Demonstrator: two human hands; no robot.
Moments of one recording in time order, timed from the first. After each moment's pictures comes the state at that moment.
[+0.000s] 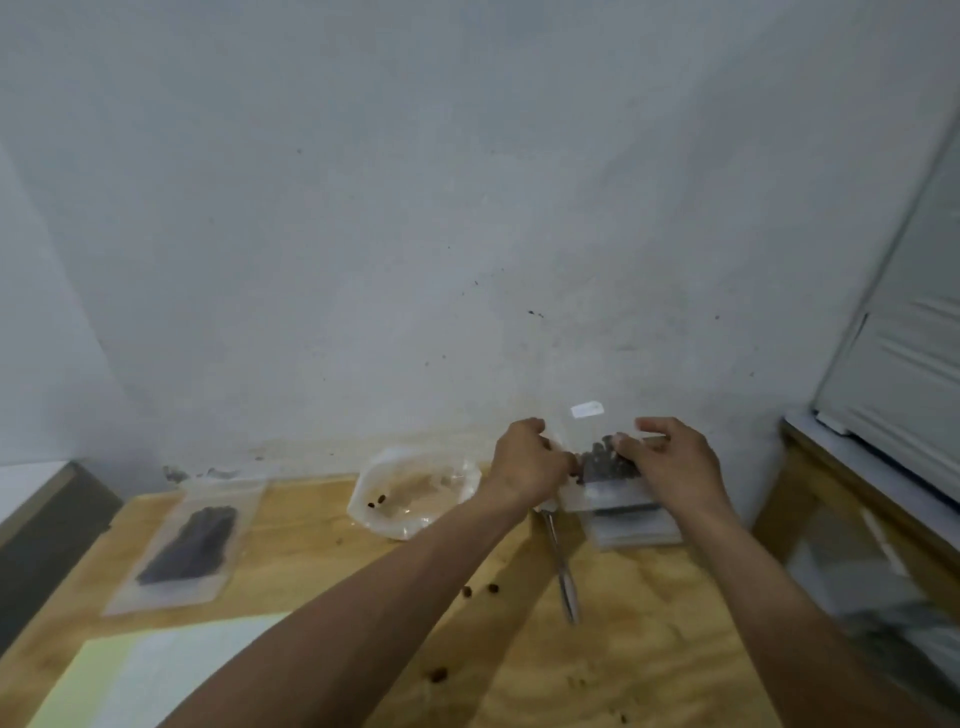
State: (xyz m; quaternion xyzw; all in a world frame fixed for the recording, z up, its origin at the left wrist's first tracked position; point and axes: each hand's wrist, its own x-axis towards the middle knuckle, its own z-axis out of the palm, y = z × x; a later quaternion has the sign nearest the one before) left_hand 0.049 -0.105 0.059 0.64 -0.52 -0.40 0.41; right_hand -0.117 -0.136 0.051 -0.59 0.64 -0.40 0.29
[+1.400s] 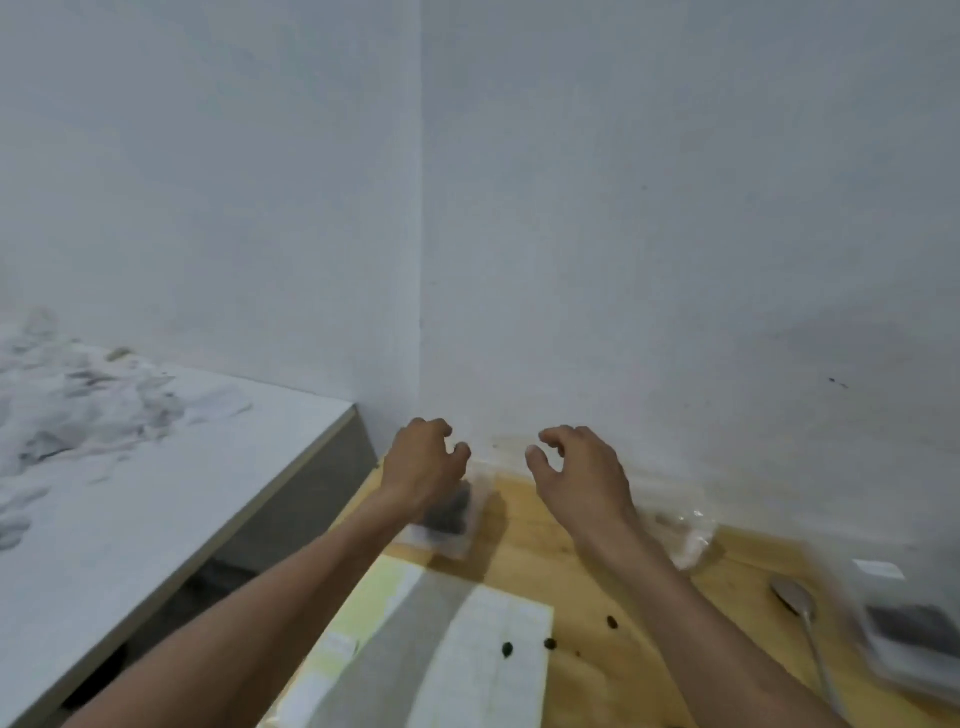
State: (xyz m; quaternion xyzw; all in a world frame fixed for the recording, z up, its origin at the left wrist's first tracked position) left_hand 0.363 0.026 0.043 0.86 -0.42 -0.04 0.30; right_hand 0.183 -0.047 0.063 -0.84 0.42 -0.27 0.21
